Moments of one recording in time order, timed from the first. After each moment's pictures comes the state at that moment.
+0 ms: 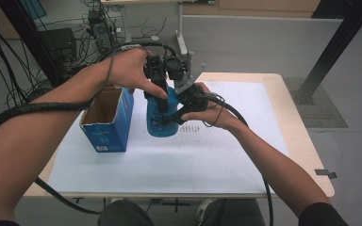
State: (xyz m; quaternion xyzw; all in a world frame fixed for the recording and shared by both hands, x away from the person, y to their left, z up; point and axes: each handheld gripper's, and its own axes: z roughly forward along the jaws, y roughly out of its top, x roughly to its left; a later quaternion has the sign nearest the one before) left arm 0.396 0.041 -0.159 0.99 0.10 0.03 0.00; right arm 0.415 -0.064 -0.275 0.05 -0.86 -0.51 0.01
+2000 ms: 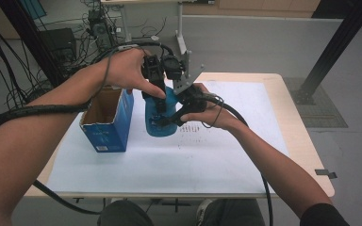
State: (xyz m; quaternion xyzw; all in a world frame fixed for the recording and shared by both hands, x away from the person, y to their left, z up) left arm 0.395 0.047 -0.156 0.99 0.12 0.03 0.00; right arm 0.412 -0.062 -0.277 0.04 -0.86 -0.51 0.01
